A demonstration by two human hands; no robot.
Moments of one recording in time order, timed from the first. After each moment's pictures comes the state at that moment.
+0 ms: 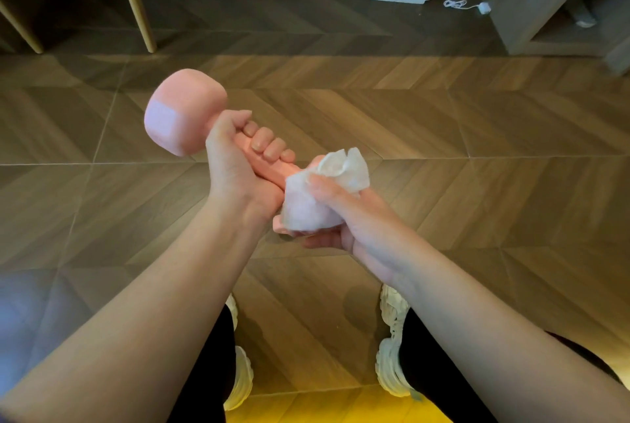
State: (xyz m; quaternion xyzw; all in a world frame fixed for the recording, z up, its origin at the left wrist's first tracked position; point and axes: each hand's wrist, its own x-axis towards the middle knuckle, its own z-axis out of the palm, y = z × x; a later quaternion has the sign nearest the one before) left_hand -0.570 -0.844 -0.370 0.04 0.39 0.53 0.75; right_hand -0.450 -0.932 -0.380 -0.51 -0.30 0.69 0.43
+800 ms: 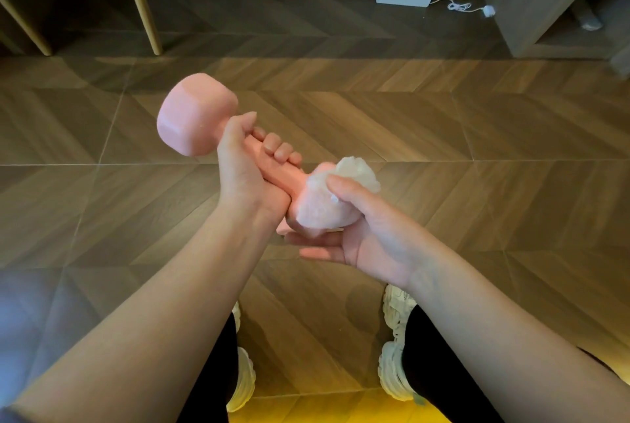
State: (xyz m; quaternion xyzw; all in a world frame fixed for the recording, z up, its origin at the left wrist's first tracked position) left_hand -0.565 -0.845 -0.372 0.04 0.40 0.54 0.74; right_hand -0.442 -0.932 -0.381 -0.42 -0.16 0.80 0.40
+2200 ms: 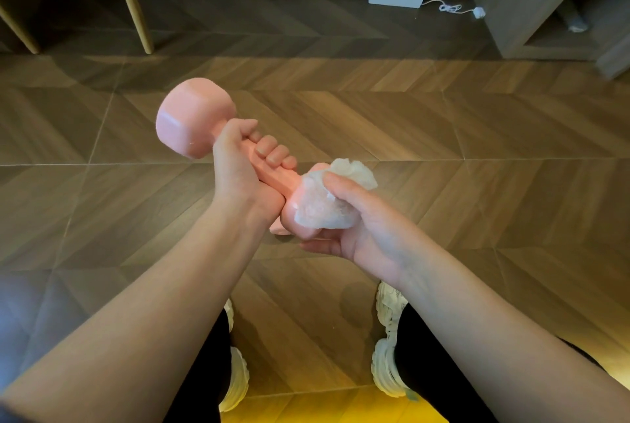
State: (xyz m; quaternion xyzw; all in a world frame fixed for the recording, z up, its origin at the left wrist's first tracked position) left_hand -0.565 -0.847 -0.376 0.05 0.39 0.51 0.76; right_hand -0.442 -0.936 -0.383 -0.48 -0.17 0.75 0.43
